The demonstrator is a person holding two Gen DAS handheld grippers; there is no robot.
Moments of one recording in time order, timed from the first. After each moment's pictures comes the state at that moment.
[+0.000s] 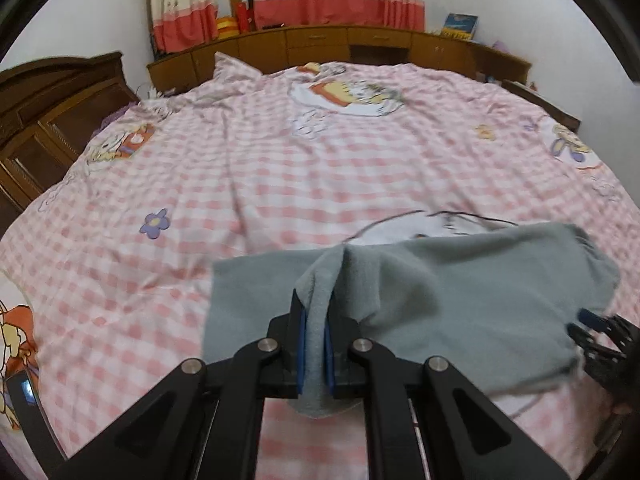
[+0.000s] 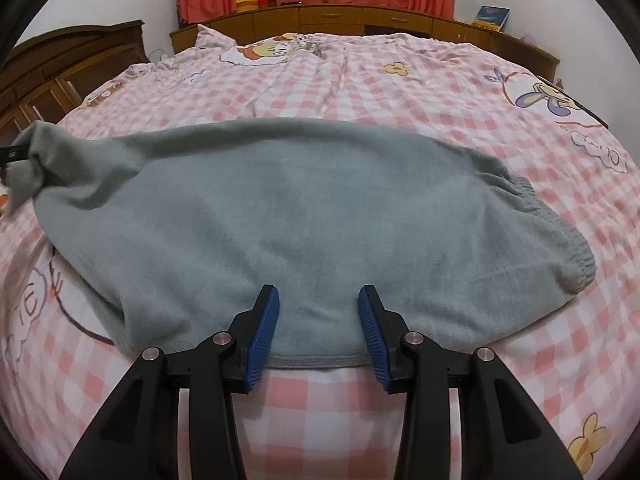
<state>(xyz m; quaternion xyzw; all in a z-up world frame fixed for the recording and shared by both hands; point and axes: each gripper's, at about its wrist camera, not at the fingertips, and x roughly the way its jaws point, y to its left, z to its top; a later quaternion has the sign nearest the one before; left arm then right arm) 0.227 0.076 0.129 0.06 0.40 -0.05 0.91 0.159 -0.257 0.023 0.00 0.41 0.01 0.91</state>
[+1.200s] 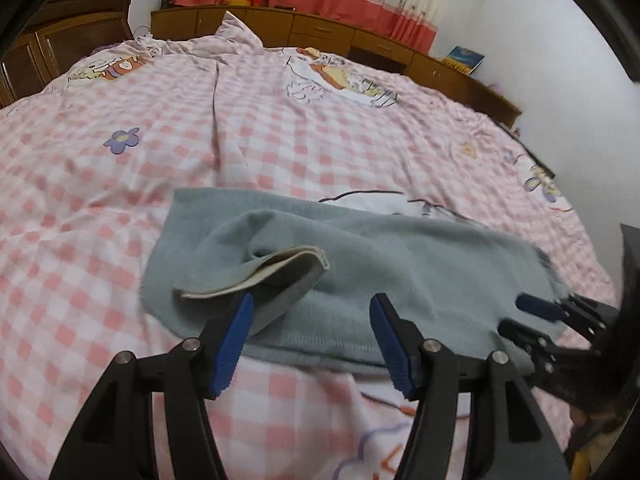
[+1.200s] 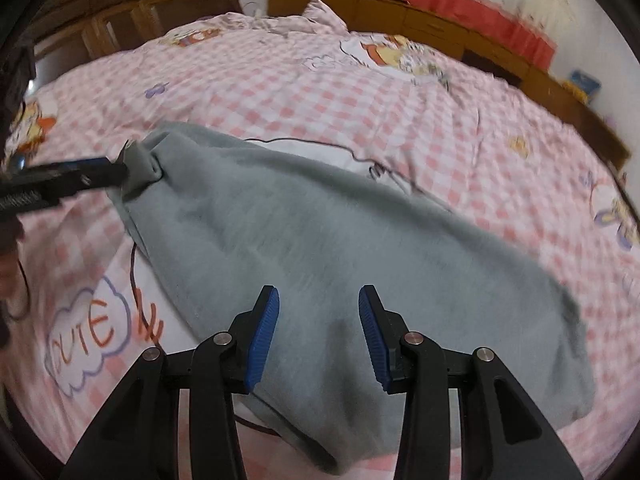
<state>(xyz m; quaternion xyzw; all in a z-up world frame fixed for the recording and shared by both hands) 0.211 0.093 0.078 -0.07 0.41 -0.11 0.90 0.201 -0.135 0.058 -0.12 0.44 0.12 0.88</state>
